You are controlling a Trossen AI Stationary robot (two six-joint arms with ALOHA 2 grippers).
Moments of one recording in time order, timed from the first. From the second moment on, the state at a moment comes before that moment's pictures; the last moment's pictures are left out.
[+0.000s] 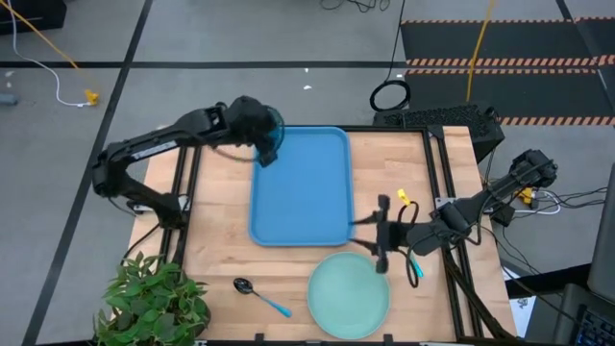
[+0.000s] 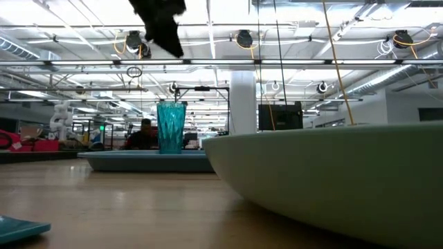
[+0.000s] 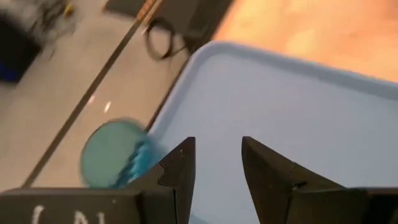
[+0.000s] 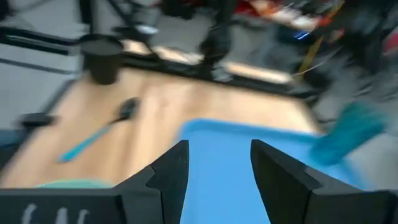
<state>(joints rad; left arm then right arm) 0.38 1.40 1.43 -0.81 -0.17 0.10 0.53 1.16 0.92 -0.19 0.59 0.06</state>
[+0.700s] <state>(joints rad) -0.27 1.44 1.43 -0.70 -0.16 0.12 0.78 1.43 0.92 -0.33 0.16 0.73</state>
